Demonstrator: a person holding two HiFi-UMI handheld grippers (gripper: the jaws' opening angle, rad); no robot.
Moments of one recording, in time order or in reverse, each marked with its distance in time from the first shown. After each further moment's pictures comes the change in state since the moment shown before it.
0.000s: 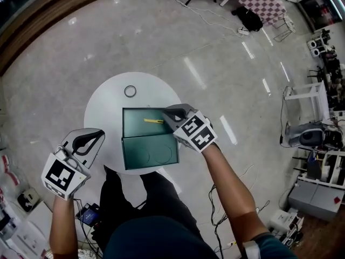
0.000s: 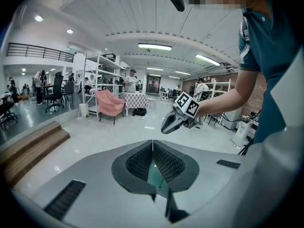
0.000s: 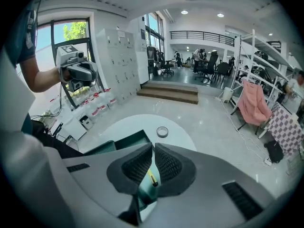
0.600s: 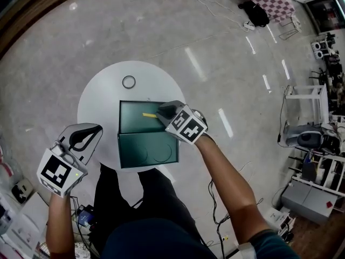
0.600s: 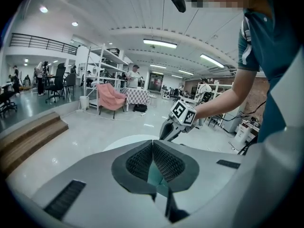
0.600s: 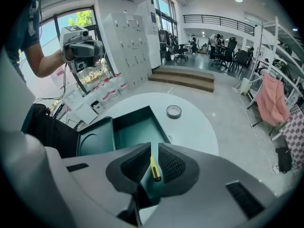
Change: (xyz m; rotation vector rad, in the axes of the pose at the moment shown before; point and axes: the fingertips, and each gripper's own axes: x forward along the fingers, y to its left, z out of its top) left arm 0.044 0.020 -0.047 -0.072 0.035 -0.006; right arm 0.088 -0.004 -0.068 -0.087 0.169 0.143
